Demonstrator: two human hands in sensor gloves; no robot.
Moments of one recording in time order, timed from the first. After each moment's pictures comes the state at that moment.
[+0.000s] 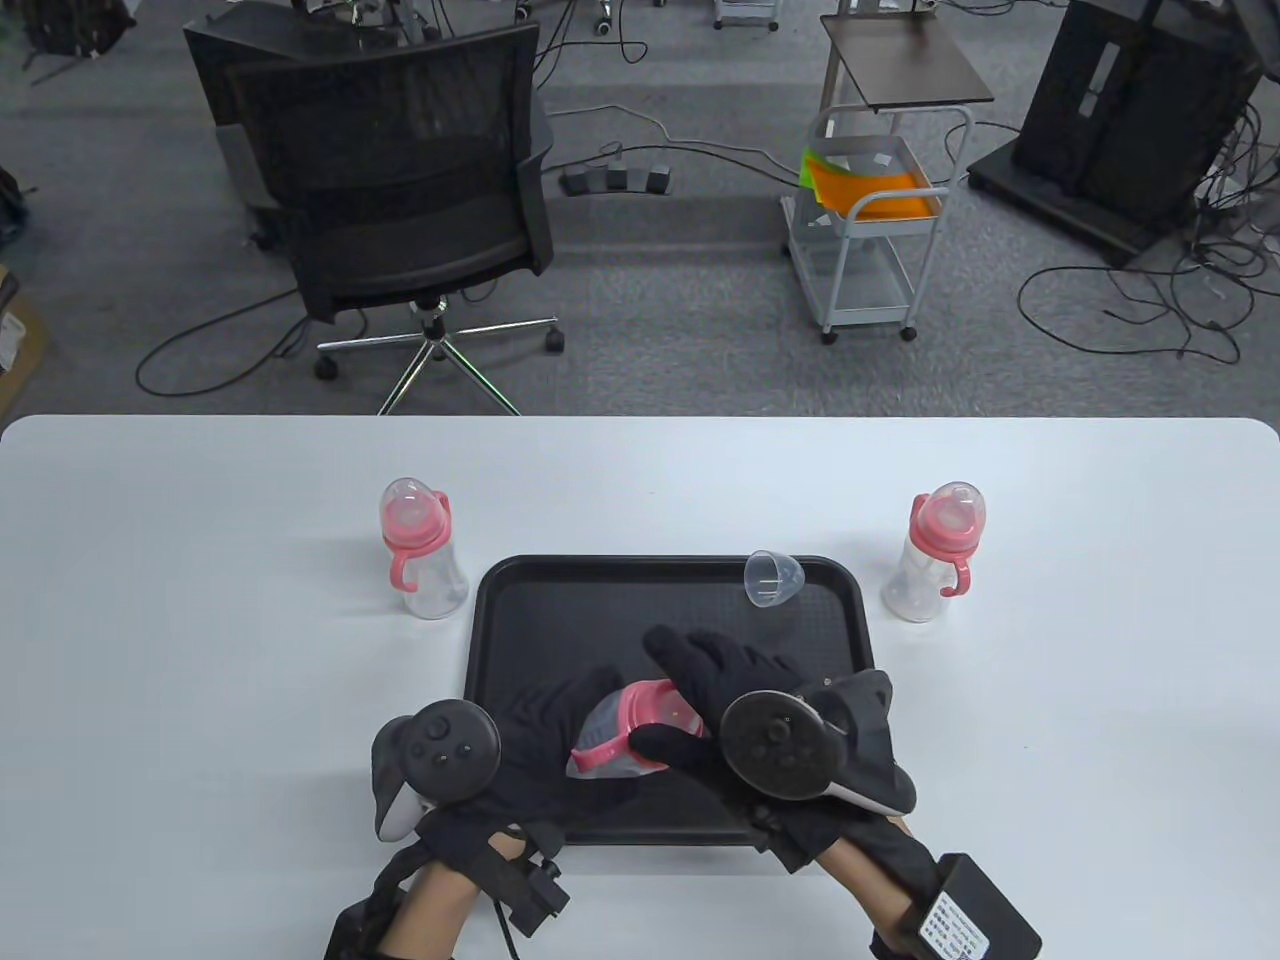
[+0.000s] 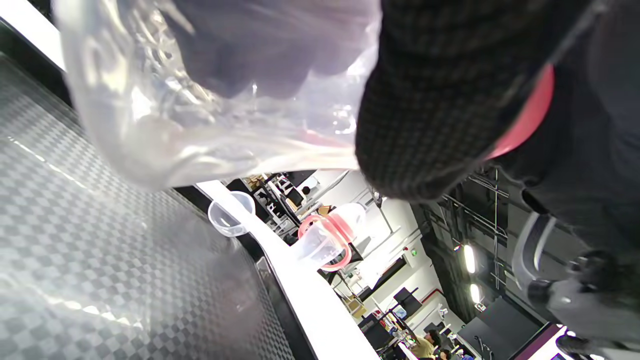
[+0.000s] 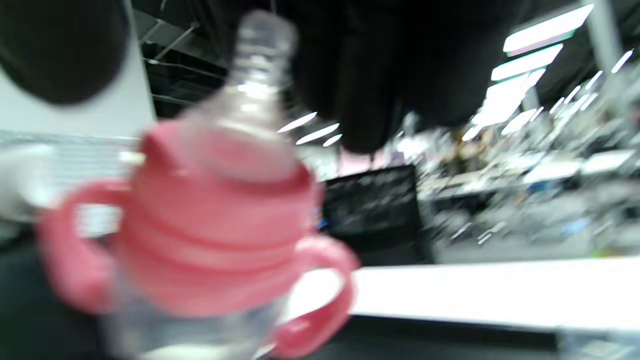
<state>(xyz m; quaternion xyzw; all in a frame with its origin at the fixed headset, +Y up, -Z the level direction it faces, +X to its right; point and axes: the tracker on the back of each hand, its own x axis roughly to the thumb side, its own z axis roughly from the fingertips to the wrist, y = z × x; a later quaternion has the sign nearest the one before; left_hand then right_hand) -0.152 -0.687 -0.296 0.00 -0.24 0.43 0.87 0.079 -0.571 -0.279 0.31 -0.09 0.92 0.20</state>
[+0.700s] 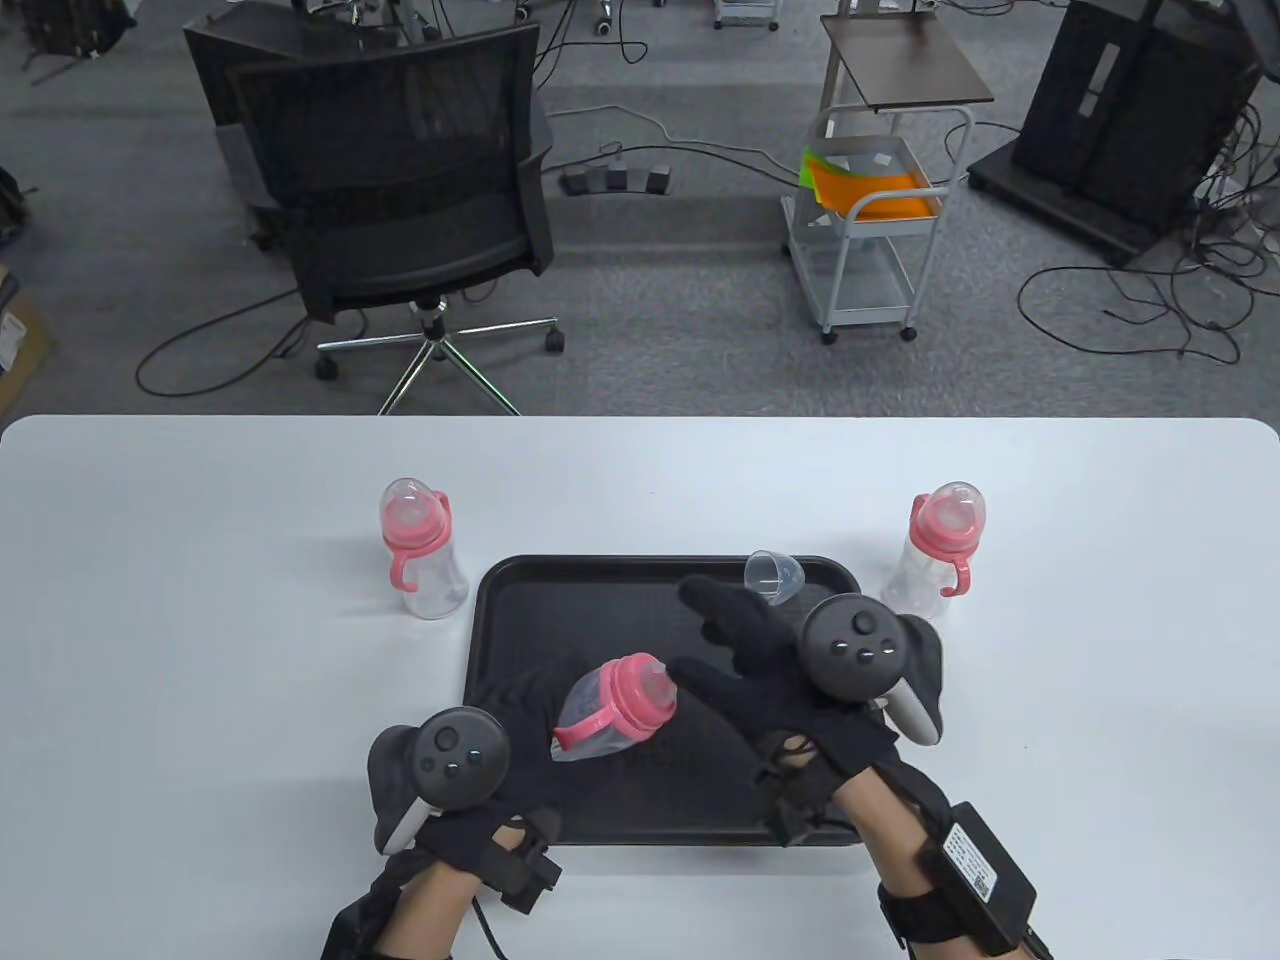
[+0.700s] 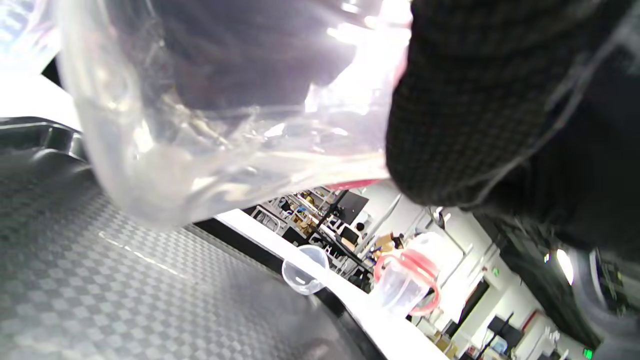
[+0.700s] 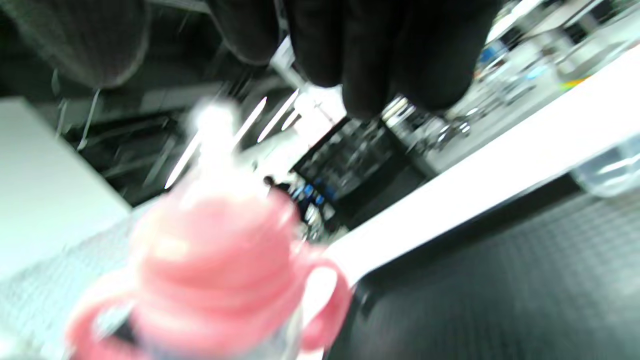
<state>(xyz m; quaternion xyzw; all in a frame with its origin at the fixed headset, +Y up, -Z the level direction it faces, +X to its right) -0.167 -0.684 -0.297 0.07 -0.15 0.36 0.92 0.134 -0.604 -0.342 0.16 -0.03 0.90 0.41</state>
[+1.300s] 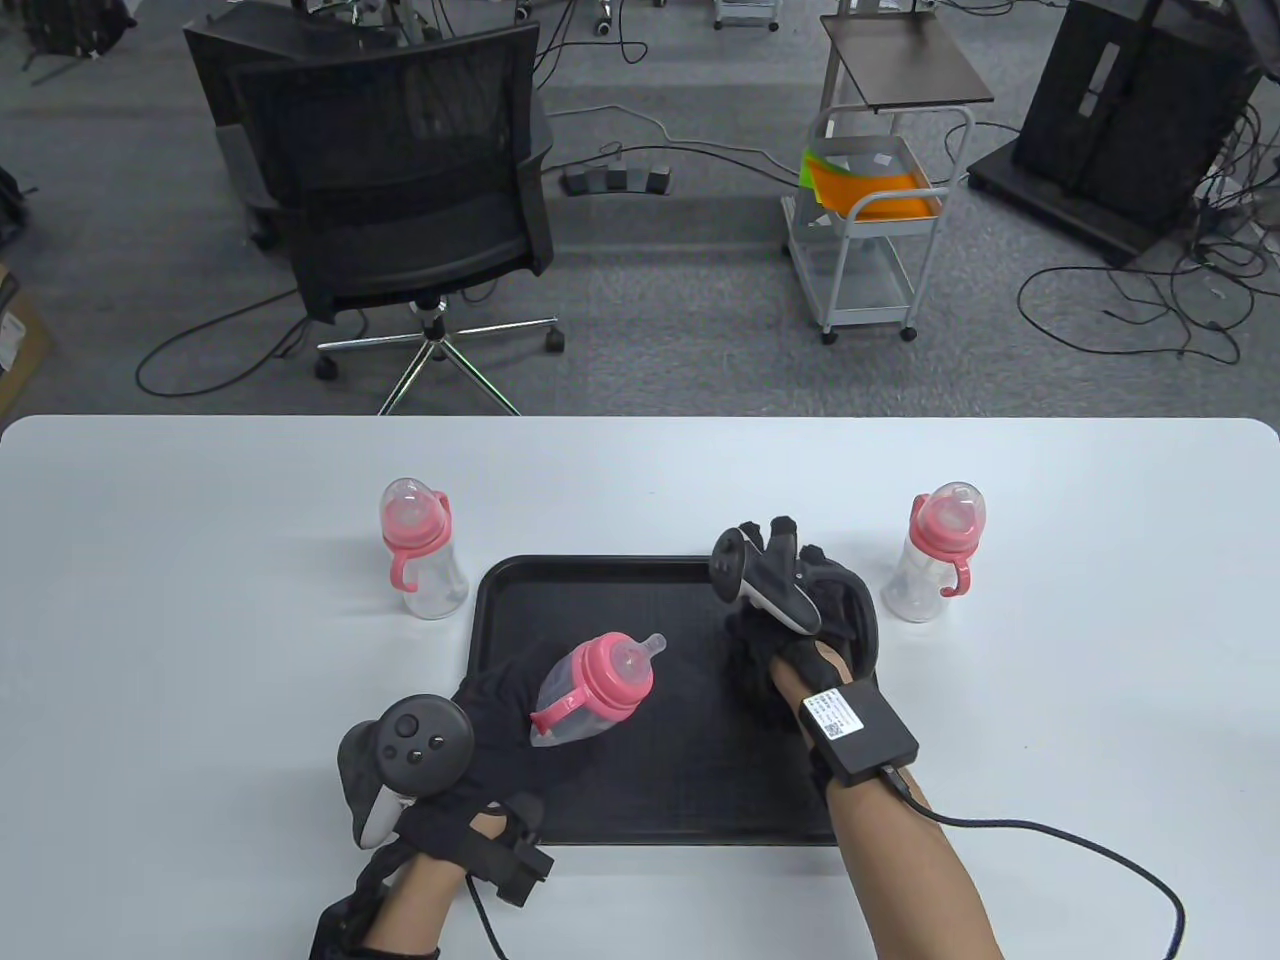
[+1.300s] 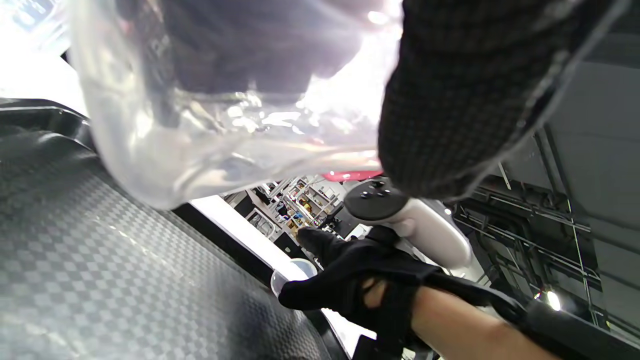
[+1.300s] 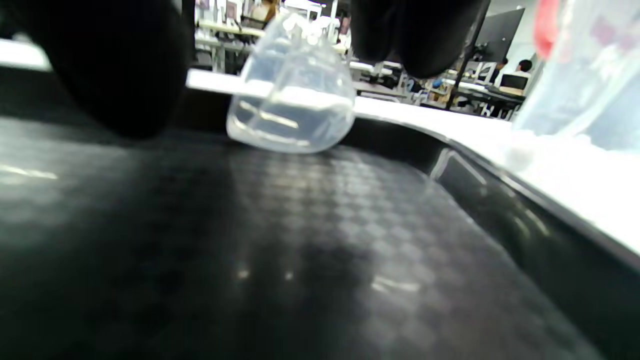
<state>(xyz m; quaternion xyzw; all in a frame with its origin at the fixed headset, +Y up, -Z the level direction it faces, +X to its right) -0.177 -0.686 -0.302 0.06 -0.14 0.40 0.90 0.107 -0.724 -0.481 -0.04 0.08 0.99 -0.08</state>
